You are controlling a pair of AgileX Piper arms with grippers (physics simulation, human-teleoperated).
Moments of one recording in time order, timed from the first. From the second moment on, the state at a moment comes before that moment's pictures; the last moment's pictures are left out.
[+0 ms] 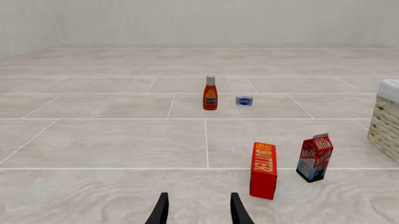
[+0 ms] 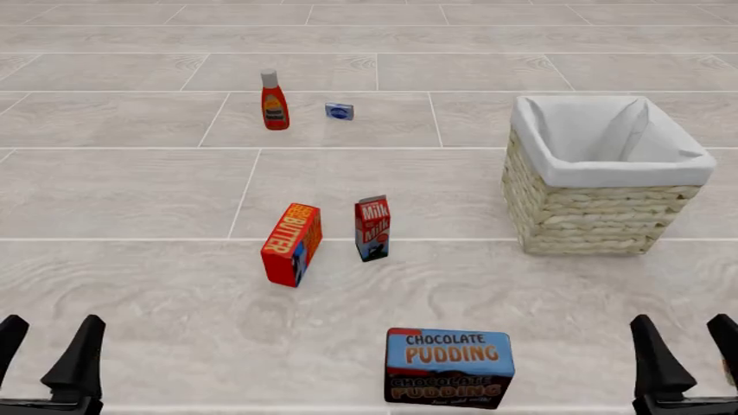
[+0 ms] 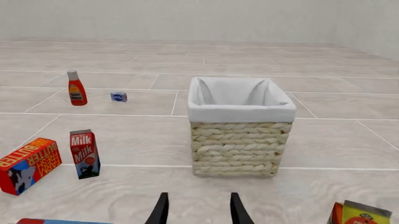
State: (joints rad) left arm 0.00 0.00 0.00 0.00 0.00; right arm 0.00 0.03 0.00 -0.01 -0.02
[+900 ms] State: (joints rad) left arm 0.00 0.01 0.00 0.00 0.00; right arm 0.49 0.90 -0.64 -0.07 0.00
